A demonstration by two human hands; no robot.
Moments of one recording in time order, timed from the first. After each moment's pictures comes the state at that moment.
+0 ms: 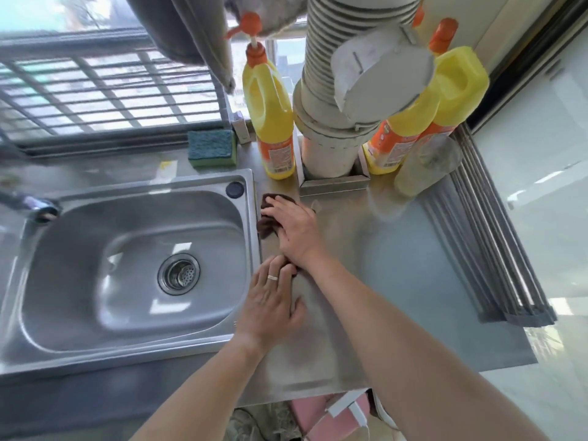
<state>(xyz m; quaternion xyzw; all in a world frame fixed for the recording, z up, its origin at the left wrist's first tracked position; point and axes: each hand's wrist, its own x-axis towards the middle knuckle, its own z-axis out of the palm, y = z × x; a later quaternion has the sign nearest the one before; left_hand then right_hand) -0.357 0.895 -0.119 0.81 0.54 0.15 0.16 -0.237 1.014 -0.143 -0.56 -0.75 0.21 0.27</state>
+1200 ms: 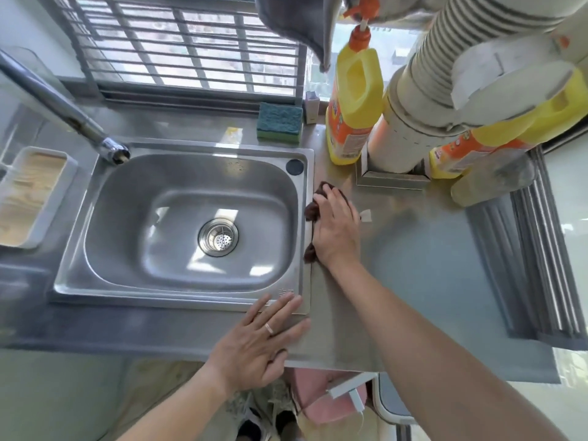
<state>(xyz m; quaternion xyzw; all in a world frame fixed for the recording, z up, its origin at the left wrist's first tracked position) -0.473 0.783 -0.126 0.90 0.41 0.08 0.14 -0.281 0.974 -0.137 -0.65 -0.72 0.11 0.21</state>
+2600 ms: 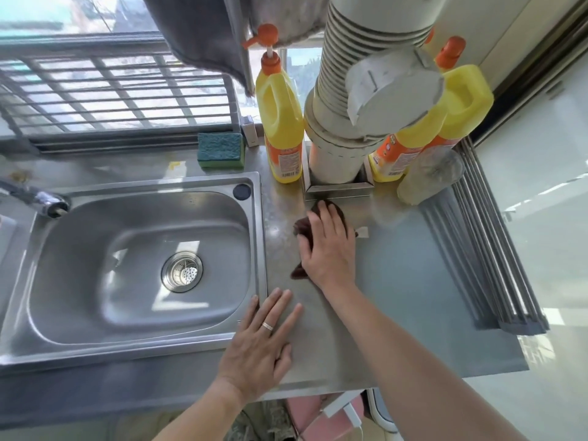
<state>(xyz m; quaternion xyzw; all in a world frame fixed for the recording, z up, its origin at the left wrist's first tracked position) -0.395 0.826 -0.121 0.87 0.48 0.03 0.12 -0.206 0.968 -0.136 -0.70 -0.70 0.06 0.16</state>
